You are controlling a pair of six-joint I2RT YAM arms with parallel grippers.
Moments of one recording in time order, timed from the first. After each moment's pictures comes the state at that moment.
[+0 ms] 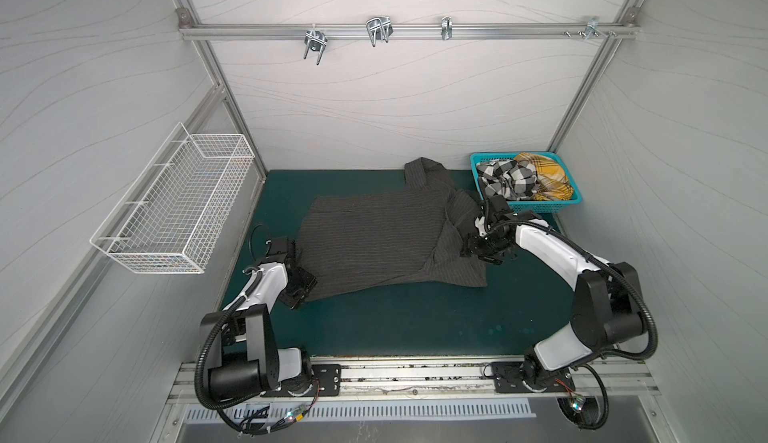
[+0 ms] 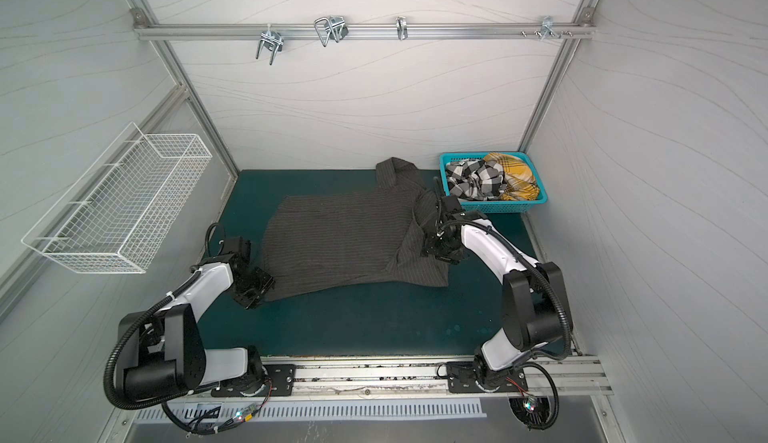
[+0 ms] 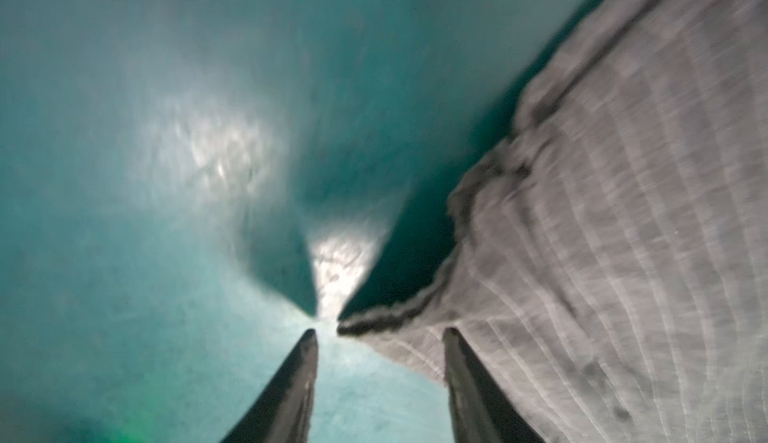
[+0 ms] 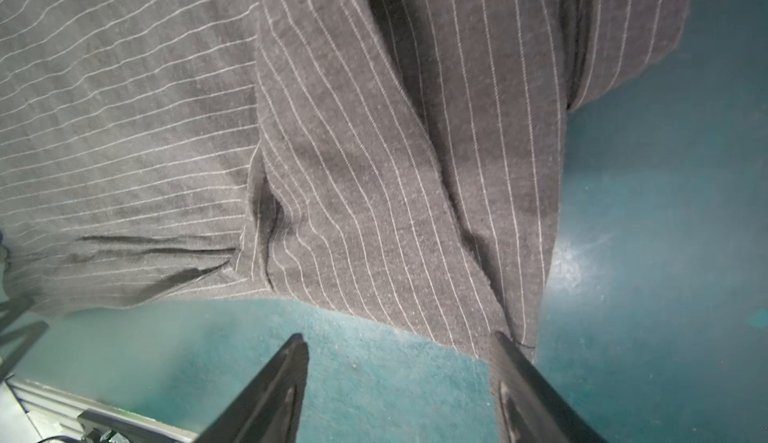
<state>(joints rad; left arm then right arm) 0.22 1.33 0.68 -0.77 0.09 -0.83 0.33 1.55 1.12 -0.87 -0.24 0.42</state>
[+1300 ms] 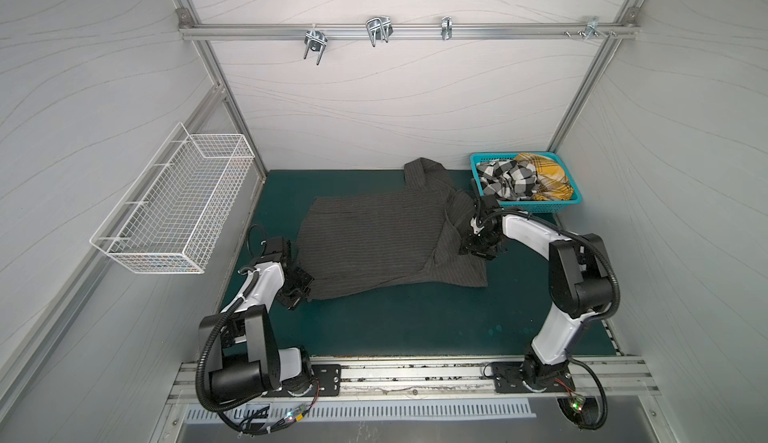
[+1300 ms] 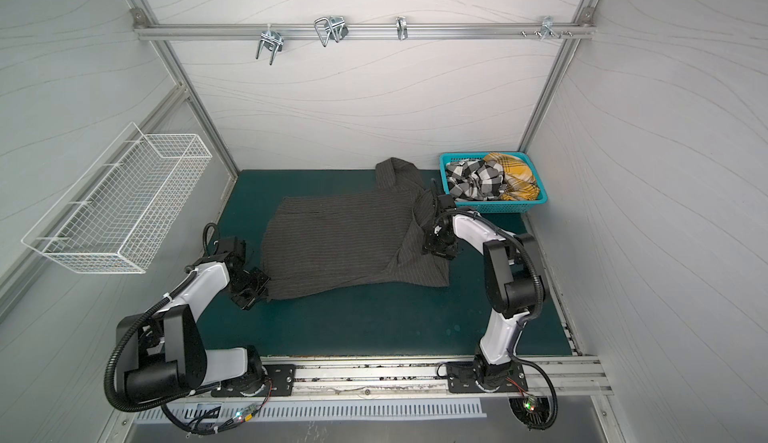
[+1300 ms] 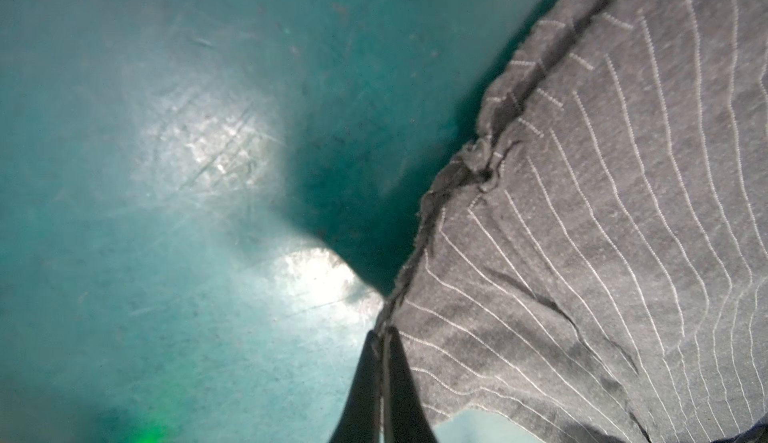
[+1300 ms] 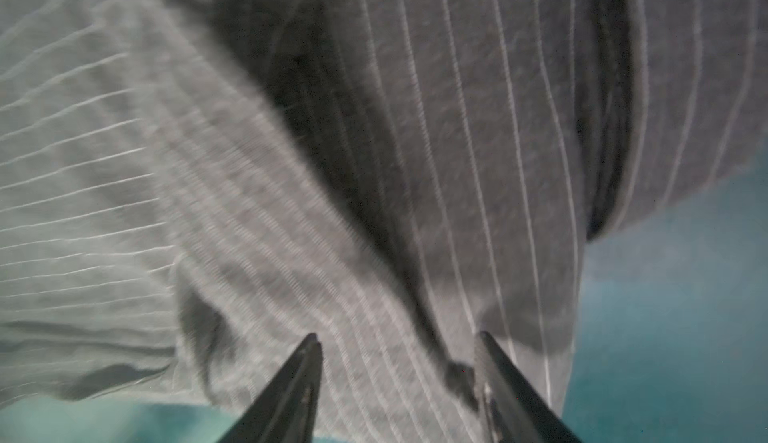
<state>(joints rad) 0.24 1.31 0.69 -0.82 0.15 -0.76 0.29 1.81 1.21 -0.77 -0.20 0.38</state>
